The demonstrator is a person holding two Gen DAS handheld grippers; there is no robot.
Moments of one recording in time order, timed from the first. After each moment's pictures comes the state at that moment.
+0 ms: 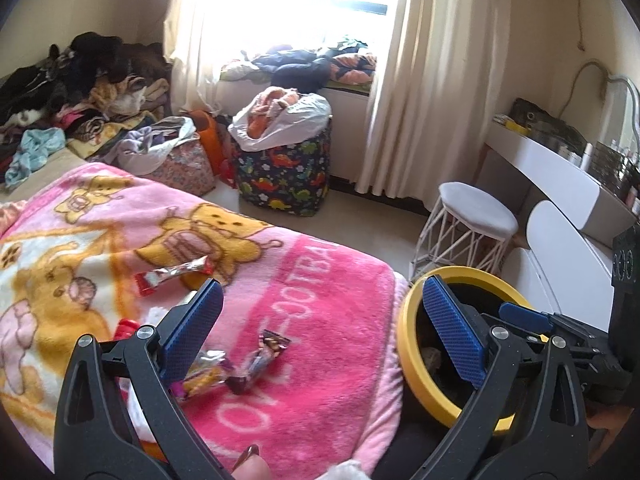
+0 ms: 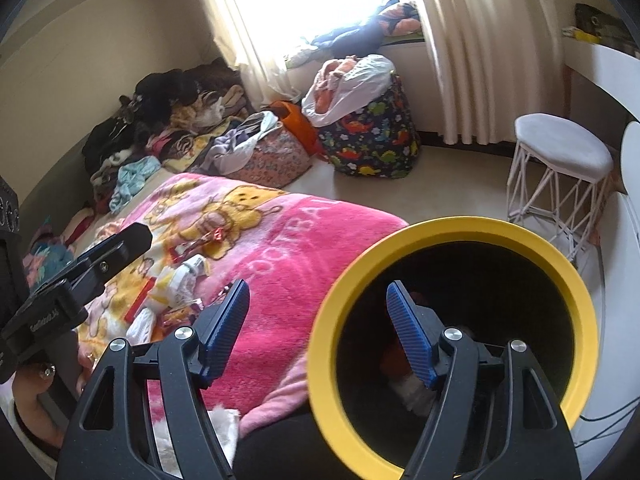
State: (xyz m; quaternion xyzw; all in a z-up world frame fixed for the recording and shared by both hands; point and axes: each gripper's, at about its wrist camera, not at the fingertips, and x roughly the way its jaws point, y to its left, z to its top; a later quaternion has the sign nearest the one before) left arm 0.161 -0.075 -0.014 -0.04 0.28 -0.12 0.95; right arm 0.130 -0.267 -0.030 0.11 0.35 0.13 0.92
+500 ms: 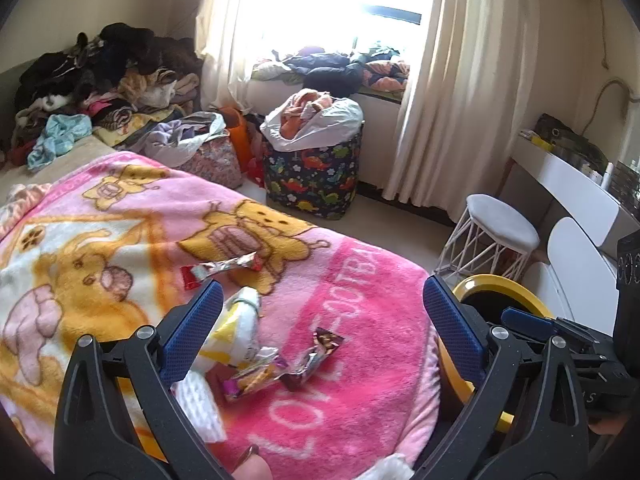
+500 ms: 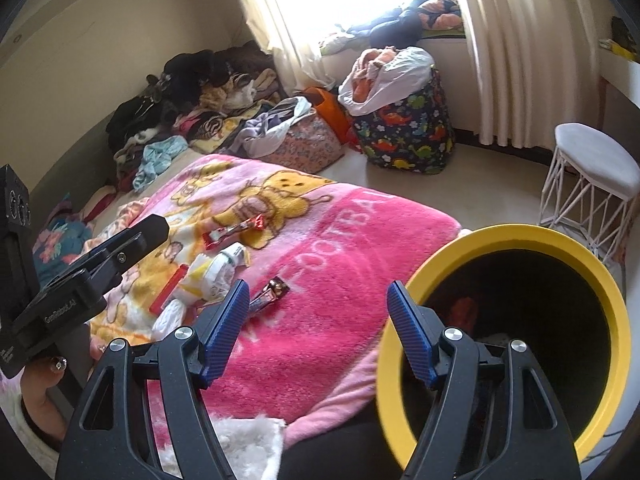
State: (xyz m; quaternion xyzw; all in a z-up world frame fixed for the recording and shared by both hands) left arm 0.160 -0.030 -0.016 -0.05 0.28 -0.08 0.95; right arm 0.142 -0.221 -0.028 0.09 0.36 0.18 0.91
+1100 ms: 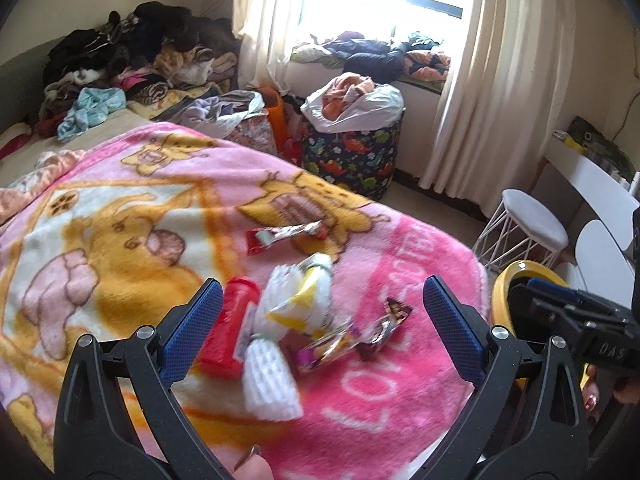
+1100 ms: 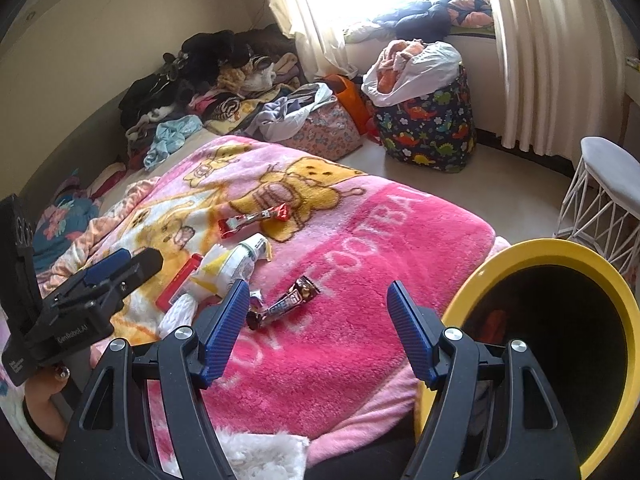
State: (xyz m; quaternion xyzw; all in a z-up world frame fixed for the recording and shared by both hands) left arm 0.150 0.026 -0.042 -0.07 0.31 -0.02 0.95; right arm 0.159 -0.182 -0.034 0.06 0.37 0.21 0.90
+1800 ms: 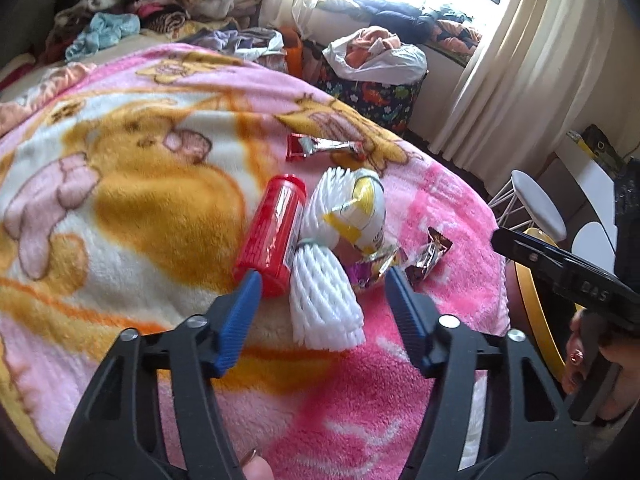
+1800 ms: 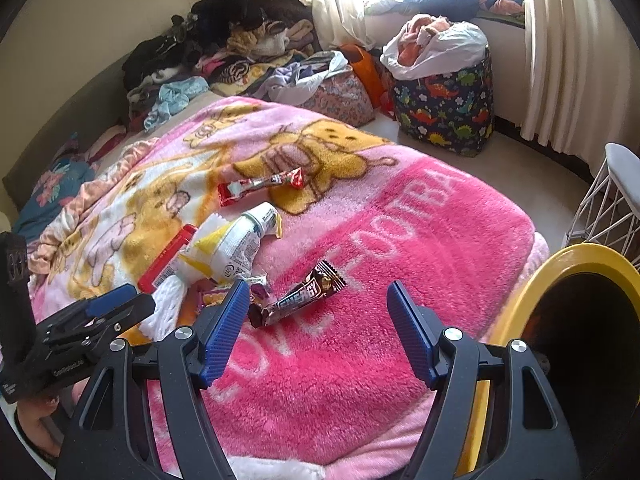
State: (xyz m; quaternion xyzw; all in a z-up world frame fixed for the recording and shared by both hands) left arm 0.135 0.065 -0.095 -0.14 0.40 -0.03 0.91; right arm 0.191 -0.135 -0.073 0.02 0.42 0.23 0.88
